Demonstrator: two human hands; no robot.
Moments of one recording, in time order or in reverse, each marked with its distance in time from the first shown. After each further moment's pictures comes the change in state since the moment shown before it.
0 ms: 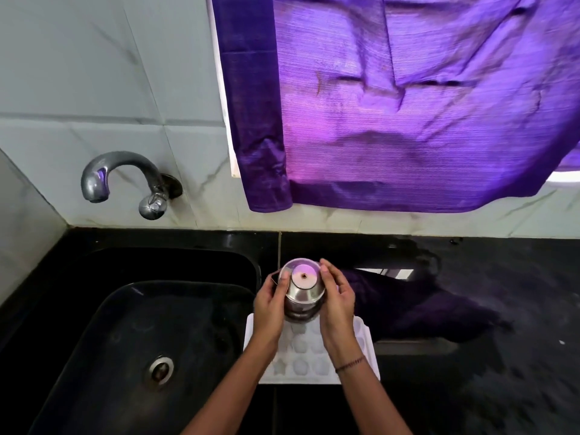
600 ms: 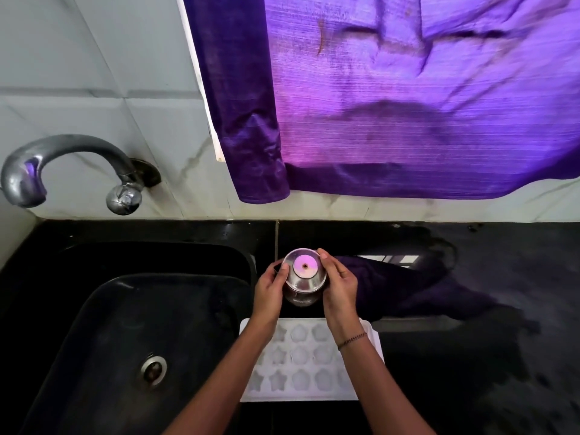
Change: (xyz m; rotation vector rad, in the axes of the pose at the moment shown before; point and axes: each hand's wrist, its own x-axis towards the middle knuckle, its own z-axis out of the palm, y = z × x) left_hand 0.069 -0.041 0.002 0.091 -0.048 -0.131; right_hand 0.068 0.028 -0.003 0.033 0.052 0.121
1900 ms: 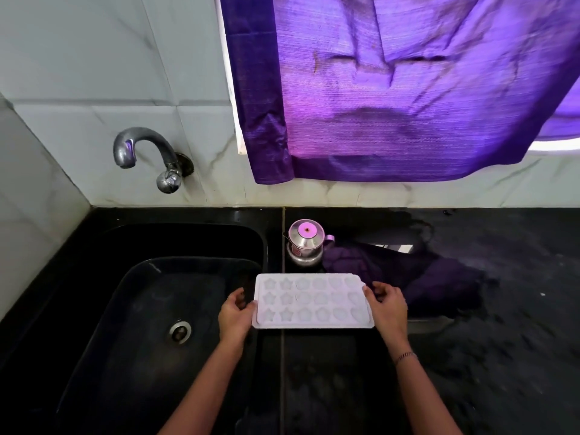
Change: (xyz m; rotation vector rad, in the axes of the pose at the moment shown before) left_hand -0.112 -0.040 -0.095 0.356 0.316 -0.125; right_hand -0.081 -0.019 -0.144 -1.043 0.145 -0.289
